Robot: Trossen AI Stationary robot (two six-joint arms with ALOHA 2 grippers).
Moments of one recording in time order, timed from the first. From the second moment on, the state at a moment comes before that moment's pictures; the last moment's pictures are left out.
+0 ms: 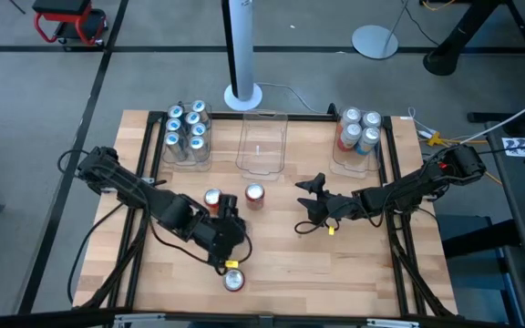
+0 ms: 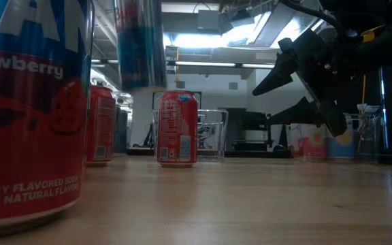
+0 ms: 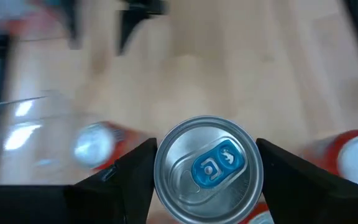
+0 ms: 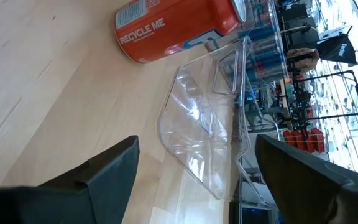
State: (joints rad) left arm -0.50 1.63 1.57 -0.97 -0.46 -0.20; right arm 0.28 1.41 0.46 0.43 0.66 -0.84
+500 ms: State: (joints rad) left arm -0.48 1.32 1.64 -1.48 -0.91 -0.62; right arm 0.28 1.48 0.46 0.48 0.67 -0.83
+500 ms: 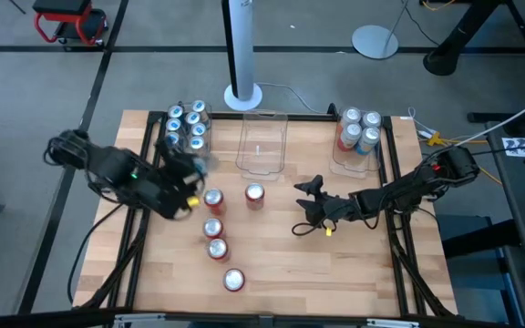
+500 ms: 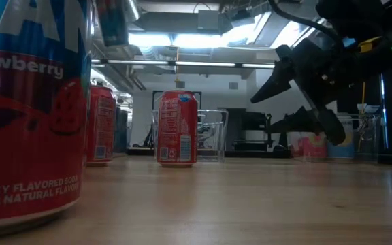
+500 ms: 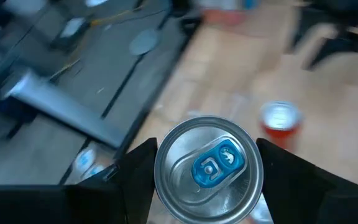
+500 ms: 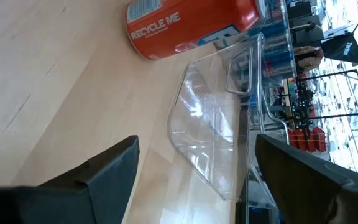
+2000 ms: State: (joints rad) left arm -0.03 0.94 1.05 -1.29 -0.79 -0.79; right arm 0.28 1.48 0.46 0.47 0.69 -0.83
